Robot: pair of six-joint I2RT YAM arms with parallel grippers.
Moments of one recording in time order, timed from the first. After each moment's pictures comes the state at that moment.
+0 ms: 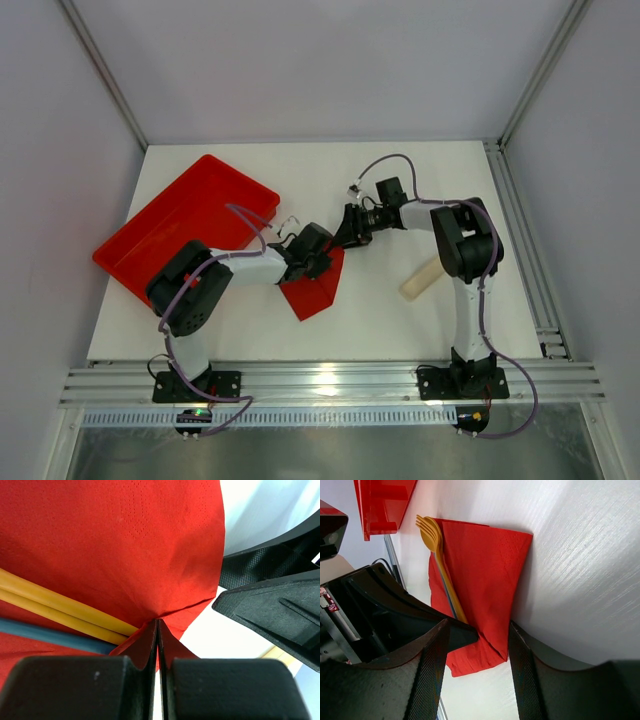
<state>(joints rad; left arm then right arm) -0.79 1.82 0.98 -0.06 -0.24 -1.32 0.32 2.16 1.30 -0.10 -1.01 0.31</state>
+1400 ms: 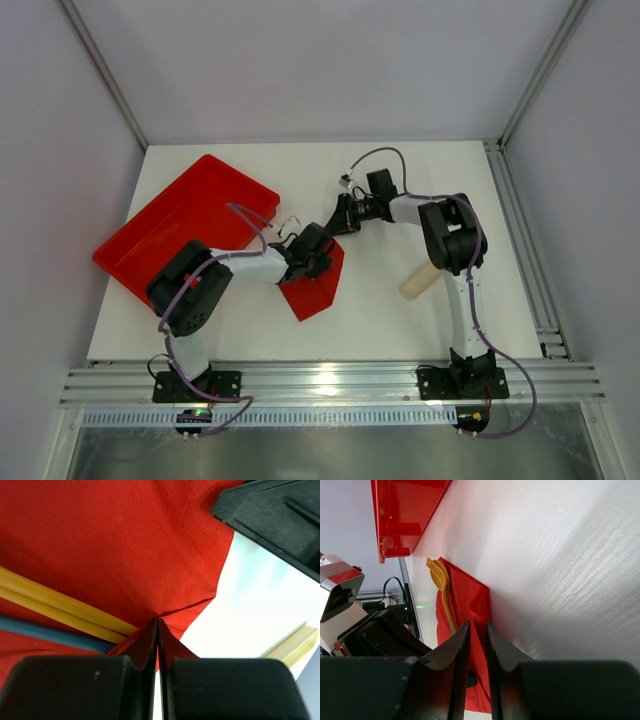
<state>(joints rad) -0.79 1.82 0.99 -0.08 -0.25 -1.32 0.34 2.31 1.49 0.00 -1.05 0.45</state>
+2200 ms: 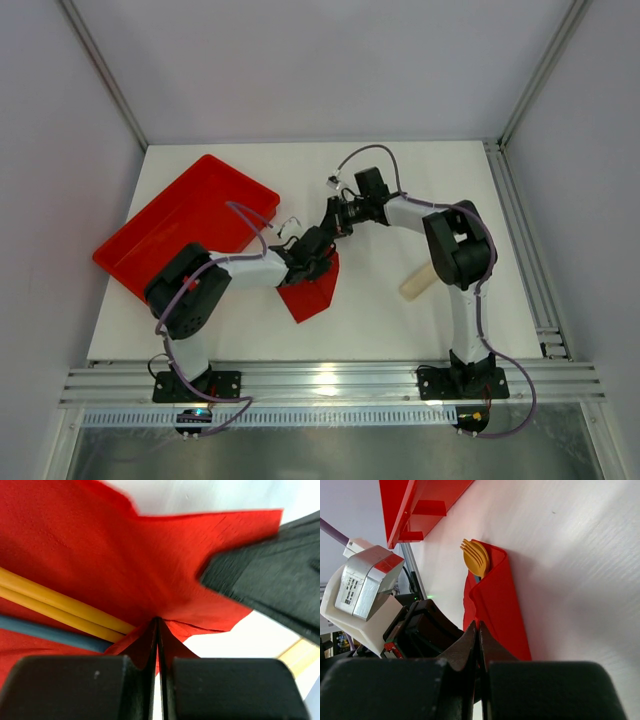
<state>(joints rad) -0.81 1.81 0.97 -0.09 -0.31 -1.29 0.43 2.14 1.41 -0.09 -0.97 0.45</state>
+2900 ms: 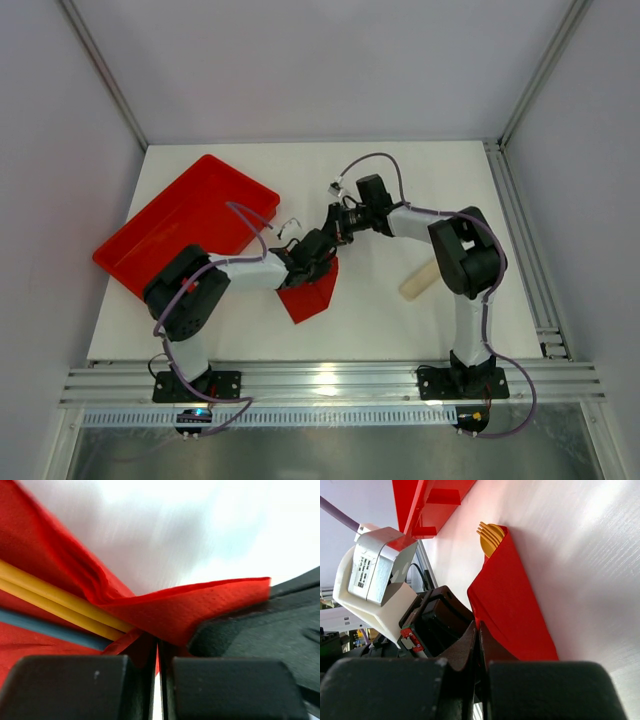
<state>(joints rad) -0.83 1.79 0.96 -0.09 -0.34 -1.28 0.46 2.03 1.26 0.02 -0.96 0.58</state>
